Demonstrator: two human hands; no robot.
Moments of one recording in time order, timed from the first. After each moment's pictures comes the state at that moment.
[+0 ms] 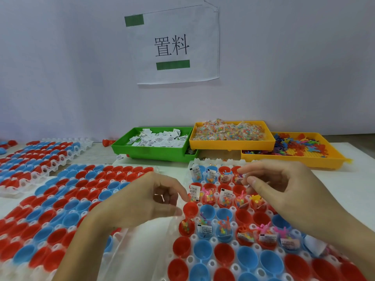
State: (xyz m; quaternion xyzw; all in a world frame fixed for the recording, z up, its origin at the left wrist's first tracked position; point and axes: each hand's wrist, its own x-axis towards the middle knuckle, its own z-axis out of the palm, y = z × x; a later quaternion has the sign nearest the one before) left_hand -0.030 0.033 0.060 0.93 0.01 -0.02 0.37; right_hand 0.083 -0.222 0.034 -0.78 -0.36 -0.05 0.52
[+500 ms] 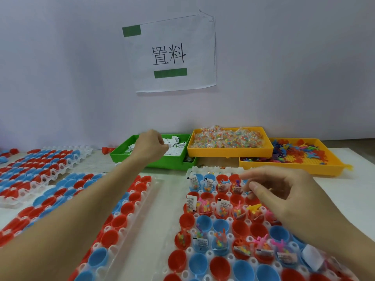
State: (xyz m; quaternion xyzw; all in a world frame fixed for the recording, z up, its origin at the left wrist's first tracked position) left_hand 0.117 0.099 0.067 0.93 0.23 0.21 0.18; right_hand 0.091 -0.230 0.035 -0.77 -0.34 -0.04 0.53
